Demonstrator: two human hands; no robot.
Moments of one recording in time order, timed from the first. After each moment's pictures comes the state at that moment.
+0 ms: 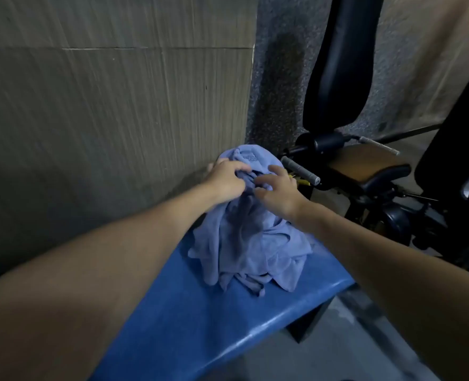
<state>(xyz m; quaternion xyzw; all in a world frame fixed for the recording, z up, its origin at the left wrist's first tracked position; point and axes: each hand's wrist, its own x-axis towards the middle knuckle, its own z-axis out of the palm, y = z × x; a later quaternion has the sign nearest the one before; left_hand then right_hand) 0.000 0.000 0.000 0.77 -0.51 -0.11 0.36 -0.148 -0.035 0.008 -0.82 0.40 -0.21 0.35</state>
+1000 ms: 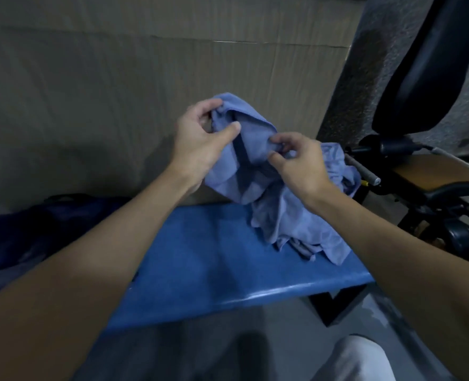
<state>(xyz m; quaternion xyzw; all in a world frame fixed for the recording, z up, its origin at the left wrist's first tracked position) 0.009 0.258 0.075 0.62 -0.33 -0.03 0.71 -0.109 0.130 0.055 -0.79 0.23 -0.40 0.40</state>
